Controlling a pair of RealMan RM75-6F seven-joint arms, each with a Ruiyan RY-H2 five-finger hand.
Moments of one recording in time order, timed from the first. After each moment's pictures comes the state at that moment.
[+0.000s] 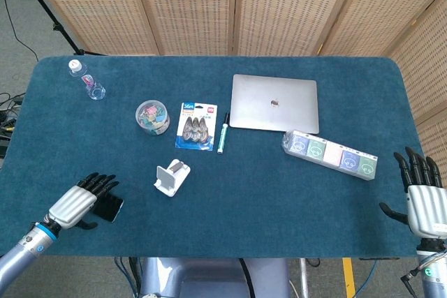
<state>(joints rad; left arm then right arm) -0.39 -1.33 0.17 -1.15 1.78 1.16 -0.26 0.08 -1.11 0.13 -1.68 -1.44 1.52 -0.13</state>
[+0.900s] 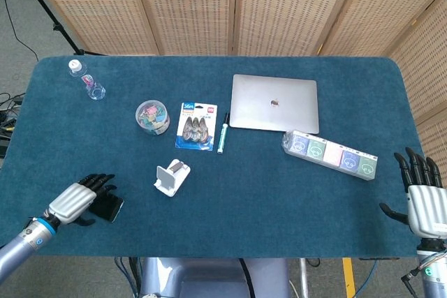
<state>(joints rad) -0.45 -1.33 0.22 -1.10 1.77 1.11 -0.35 0.08 -1.11 0.12 -1.68 -1.43 1.51 -0.13</state>
